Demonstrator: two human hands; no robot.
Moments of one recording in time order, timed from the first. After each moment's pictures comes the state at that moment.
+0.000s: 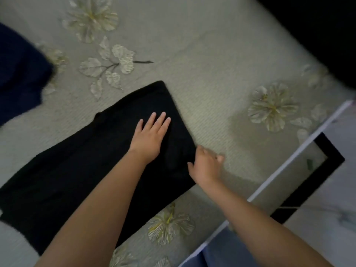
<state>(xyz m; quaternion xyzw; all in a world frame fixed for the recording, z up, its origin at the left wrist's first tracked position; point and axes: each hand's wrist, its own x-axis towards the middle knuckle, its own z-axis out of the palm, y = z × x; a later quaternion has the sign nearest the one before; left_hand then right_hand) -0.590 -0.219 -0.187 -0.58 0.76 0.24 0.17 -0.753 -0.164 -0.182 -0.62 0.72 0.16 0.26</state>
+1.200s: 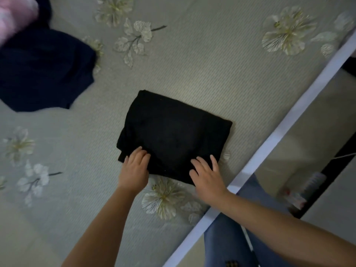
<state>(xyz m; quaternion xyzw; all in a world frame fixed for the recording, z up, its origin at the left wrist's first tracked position) -0.464 0.009 -0.129 -0.60 0.77 0.18 0.14 -0.676 0.049 -0.128 -0.80 0.56 0.04 0.23</state>
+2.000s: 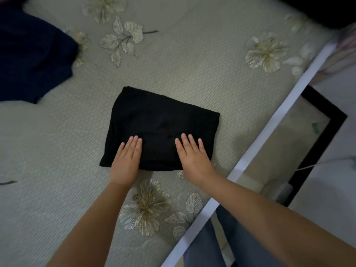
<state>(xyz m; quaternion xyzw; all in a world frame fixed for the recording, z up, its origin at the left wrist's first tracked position) -0.475 -0.007 -0.166 -0.60 0.78 0.15 0.11 -0.677 0.000 -0.153 -0.77 0.57 0.09 0.26</state>
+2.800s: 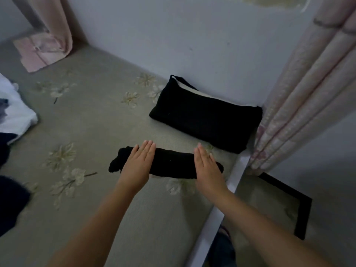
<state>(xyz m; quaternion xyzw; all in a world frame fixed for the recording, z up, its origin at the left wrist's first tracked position) -0.814 -0.305 0.016 -0.52 0.85 0.04 0.01 -1.011 -0.245 0.003 -0.72 0.67 -0.11 0.16</state>
